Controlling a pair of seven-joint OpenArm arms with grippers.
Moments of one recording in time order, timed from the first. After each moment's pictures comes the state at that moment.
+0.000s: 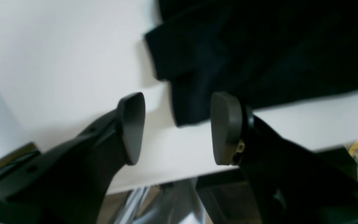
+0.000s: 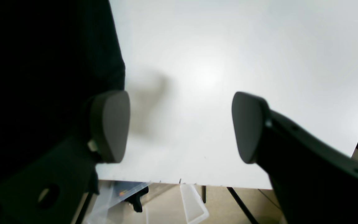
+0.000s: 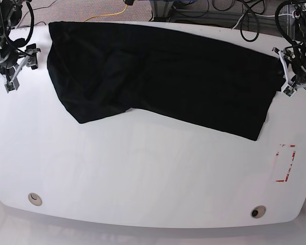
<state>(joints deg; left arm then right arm) 21.5 -31.9 -24.8 104.0 -18.5 -42.0 63.6 -20.5 25.9 41.0 101.2 27.7 40.5 -70.5</state>
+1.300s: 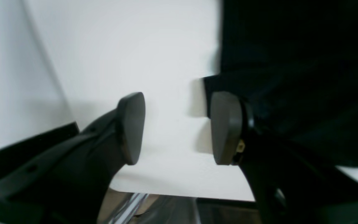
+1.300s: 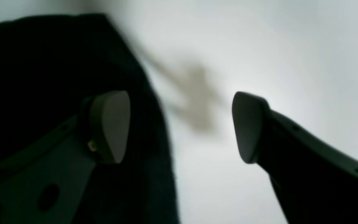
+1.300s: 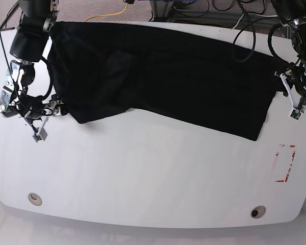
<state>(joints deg) 6.1 -22.9 -28.5 105.5 -9.7 -41.8 71.8 12.9 25.0 19.2 70.4 27.7 40.4 -69.0</state>
